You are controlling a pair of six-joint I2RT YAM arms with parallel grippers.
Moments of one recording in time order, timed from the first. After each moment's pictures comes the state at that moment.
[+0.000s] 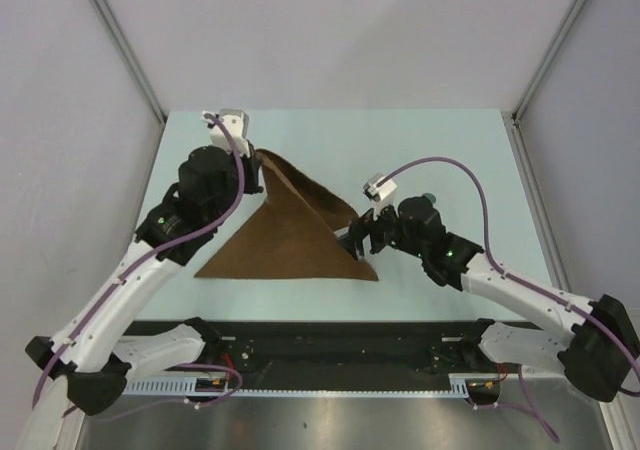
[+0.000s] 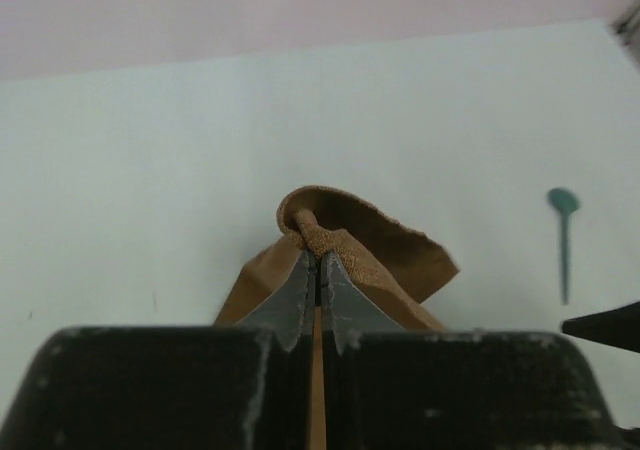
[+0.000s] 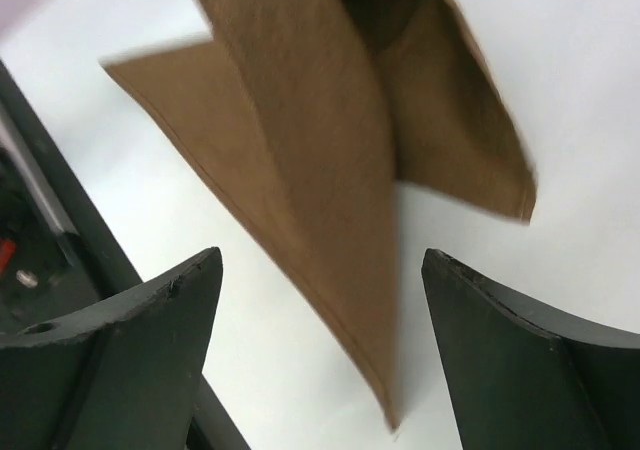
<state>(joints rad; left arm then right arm) -0.65 1.03 1.29 -0.48 -0.38 -0.18 0.80 1.08 0.75 0.03 -0.14 0.18</state>
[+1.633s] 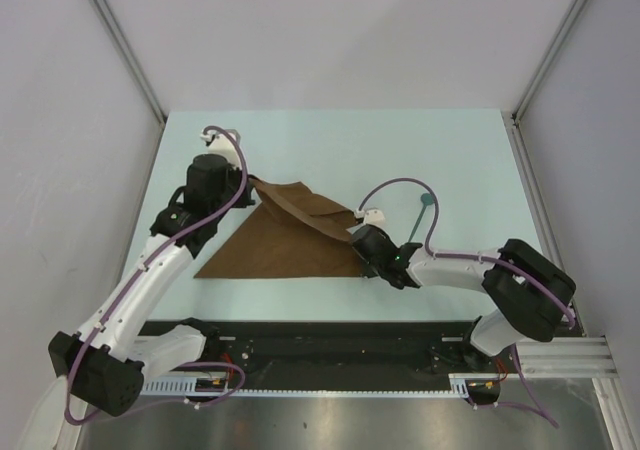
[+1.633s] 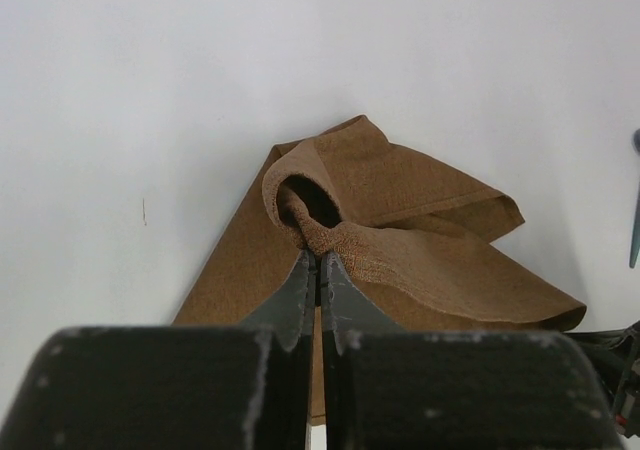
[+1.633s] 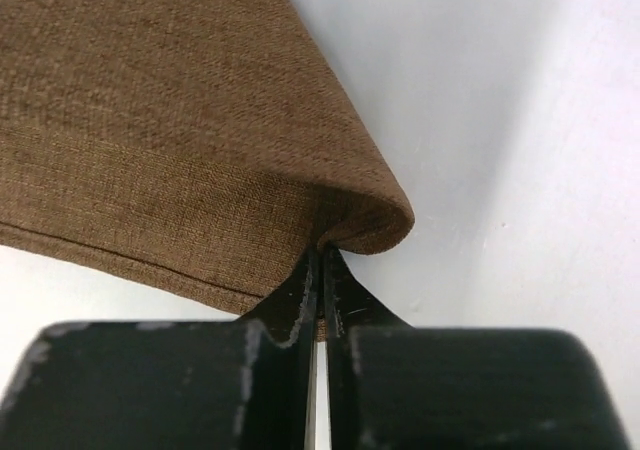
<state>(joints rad) -0.38 1.05 1.01 -0.43 -0.16 -0.26 0.91 1.53 0.70 -0.10 0.32 0.55</state>
